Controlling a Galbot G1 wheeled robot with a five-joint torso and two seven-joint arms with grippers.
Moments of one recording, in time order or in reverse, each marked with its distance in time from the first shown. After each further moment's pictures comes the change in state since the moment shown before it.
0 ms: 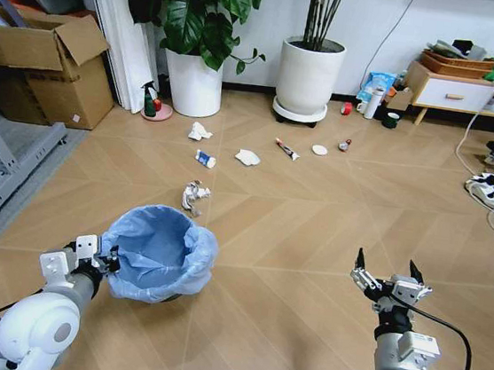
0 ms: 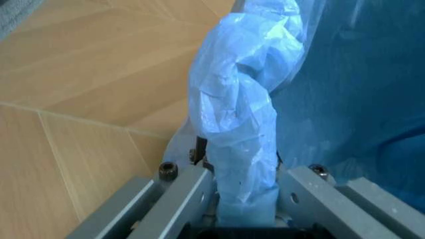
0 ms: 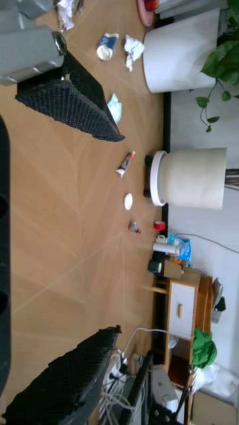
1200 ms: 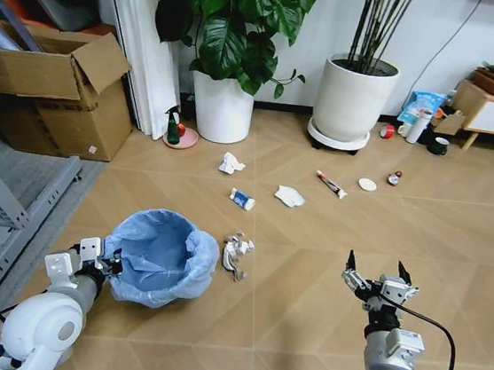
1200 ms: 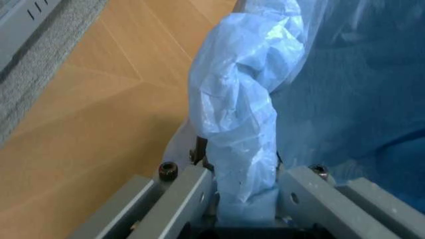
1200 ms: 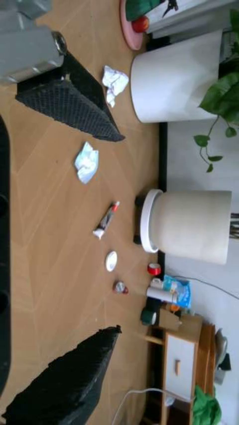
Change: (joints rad) left arm -0.002 -0.006 0.009 0.019 0.002 0.001 0.016; right arm 0.015 0.013 -0.021 -0.037 -0.018 0.006 0.000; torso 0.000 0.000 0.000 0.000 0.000
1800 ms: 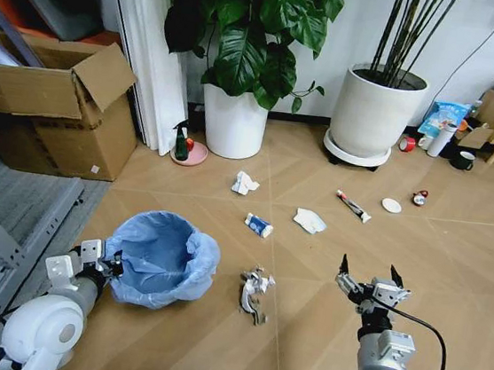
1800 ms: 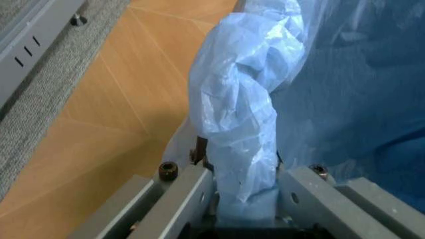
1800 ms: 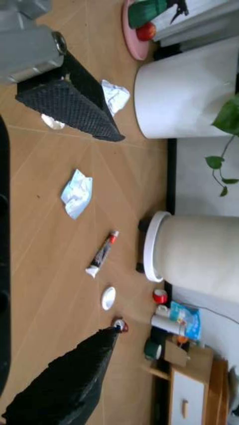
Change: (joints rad) left arm 0.016 -0.012 -0.005 -0.008 0.010 -0.005 0.007; right arm 0.002 0.000 -0.038 -0.038 -0.022 -0.021 0.006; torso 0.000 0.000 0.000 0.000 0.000
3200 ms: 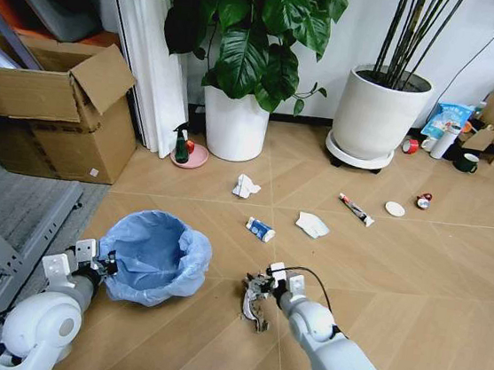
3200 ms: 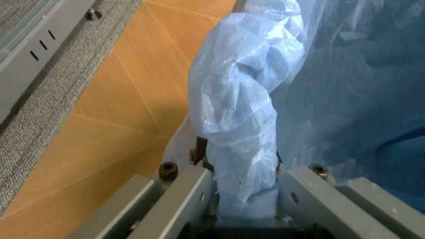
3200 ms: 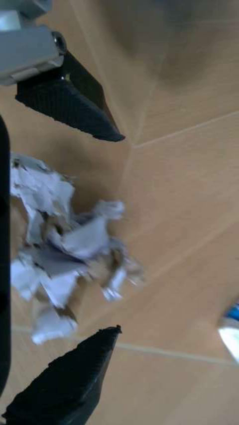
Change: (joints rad) left arm -0.038 0.001 -0.010 0.076 0.005 -0.013 0.001; right arm 0.693 -0.277 -0.624 -0.828 0.456 -0.317 -0.104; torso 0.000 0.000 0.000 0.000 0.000
